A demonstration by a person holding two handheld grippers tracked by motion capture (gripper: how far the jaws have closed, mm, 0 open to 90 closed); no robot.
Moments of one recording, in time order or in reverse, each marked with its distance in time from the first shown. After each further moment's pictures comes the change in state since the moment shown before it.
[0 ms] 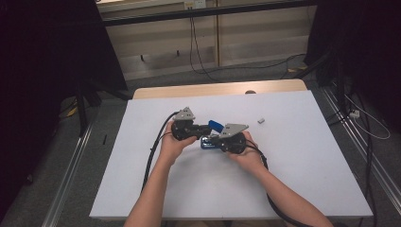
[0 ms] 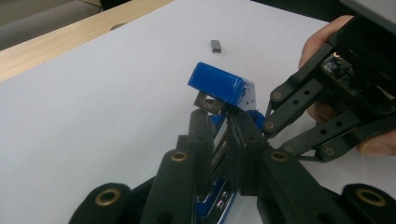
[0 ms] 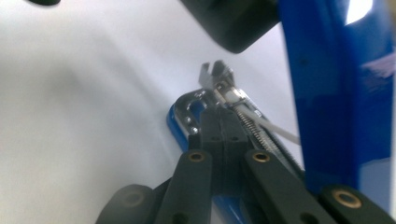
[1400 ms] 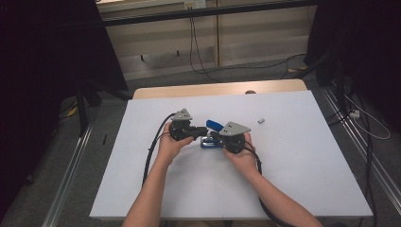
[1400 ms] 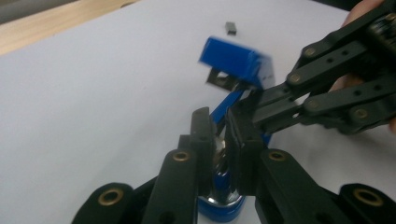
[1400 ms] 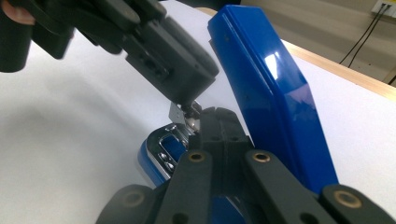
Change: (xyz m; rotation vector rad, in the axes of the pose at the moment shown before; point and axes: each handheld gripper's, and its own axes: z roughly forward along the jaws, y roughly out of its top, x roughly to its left) left arm 0.015 -0.017 0.003 0.037 0.019 -0.056; right arm 0.007 0.003 0.003 -0.109 -0.163 0.078
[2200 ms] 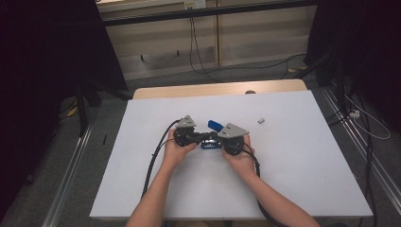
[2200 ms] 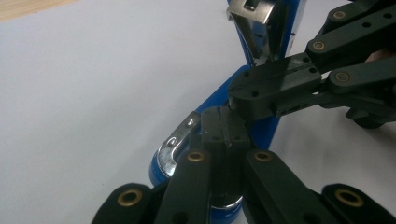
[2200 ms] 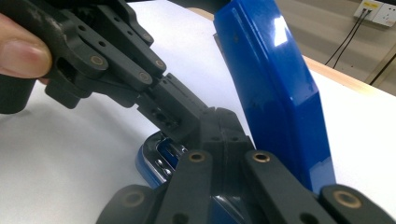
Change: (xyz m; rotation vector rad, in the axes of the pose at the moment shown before) left arm -0.007 -0.019 0.018 -0.014 0.001 0.004; right arm 0.008 0.000 -0.001 0.002 -0.056 -0.015
